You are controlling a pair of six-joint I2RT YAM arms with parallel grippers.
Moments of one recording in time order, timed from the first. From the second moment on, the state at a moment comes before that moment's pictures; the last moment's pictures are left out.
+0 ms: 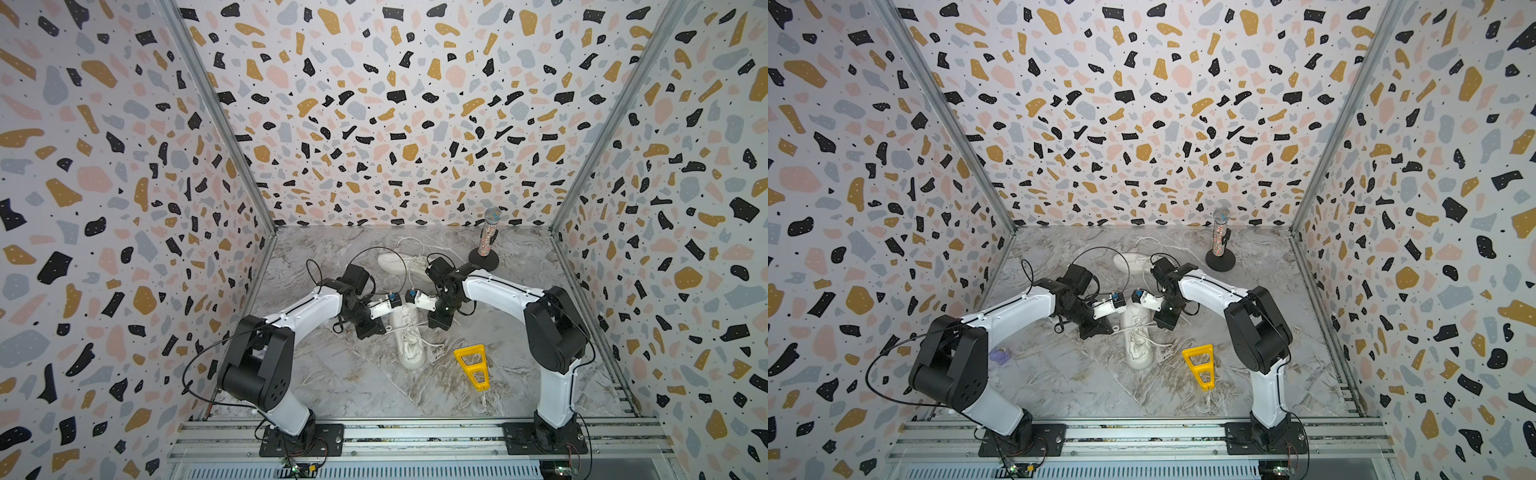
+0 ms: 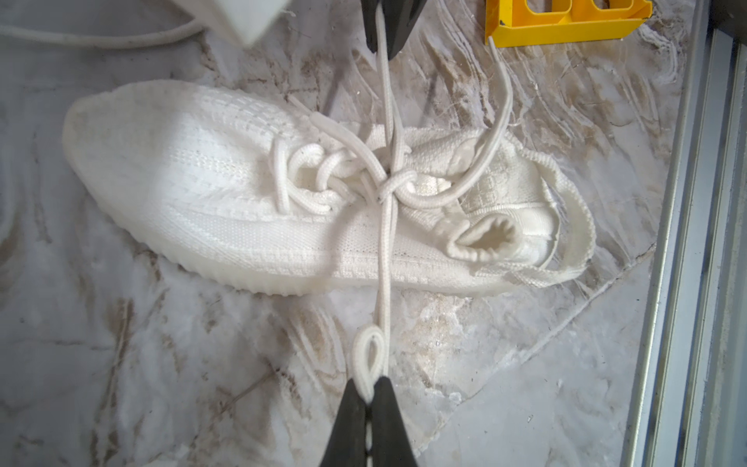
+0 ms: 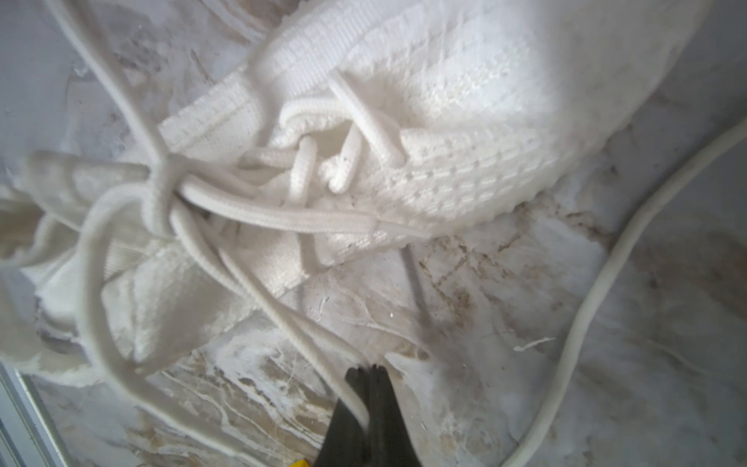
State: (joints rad) left arm -0.37 1.61 1.03 -0.76 0.51 0.81; right arm 0.65 1.95 1.43 -0.90 -0.28 -0.58
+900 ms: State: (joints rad) left arm -0.36 1.61 1.10 -0.91 0.66 0.71; right arm 0.57 1.88 1.29 -0.74 -0.65 -0.52
